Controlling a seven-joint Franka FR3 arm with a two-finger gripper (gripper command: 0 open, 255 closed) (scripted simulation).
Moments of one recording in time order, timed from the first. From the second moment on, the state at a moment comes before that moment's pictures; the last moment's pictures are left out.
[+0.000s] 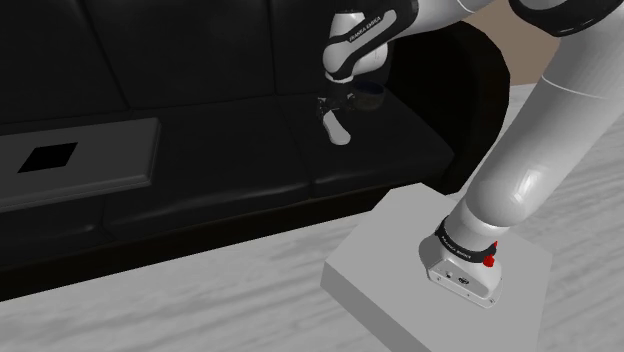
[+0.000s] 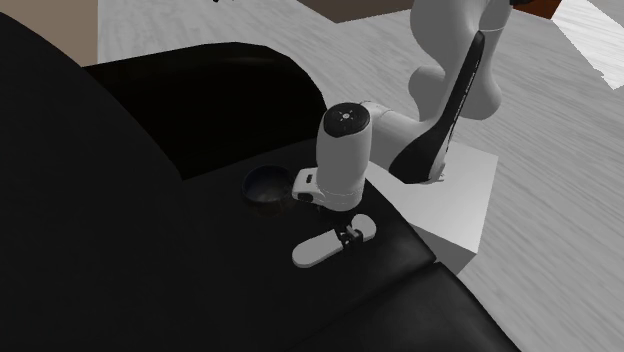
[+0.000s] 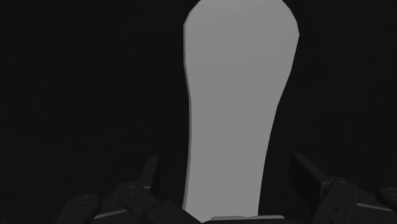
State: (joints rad) arm -0.15 0.07 -0.04 -2.25 0.03 2.32 0.24
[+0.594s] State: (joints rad) arm -0.15 0.08 -0.04 -2.25 0.03 2.33 0.24
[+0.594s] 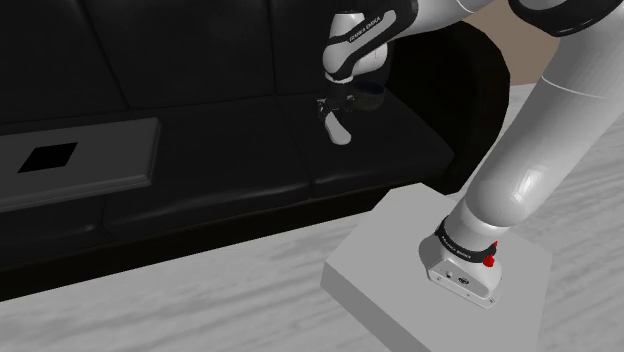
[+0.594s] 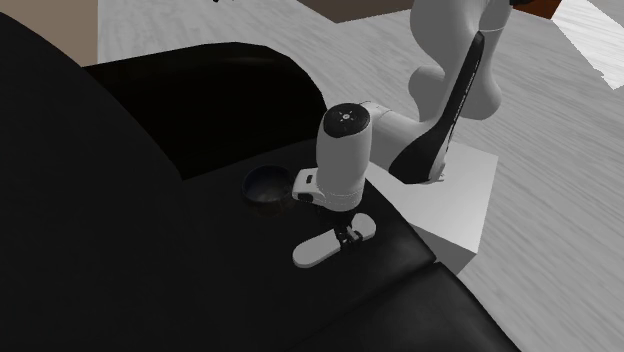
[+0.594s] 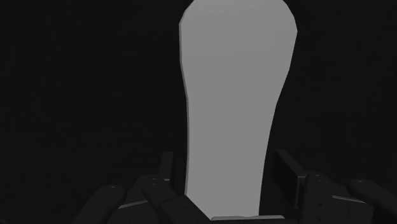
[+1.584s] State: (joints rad) arm -0.15 0.01 -0.04 -2.20 0.02 2.22 0.24
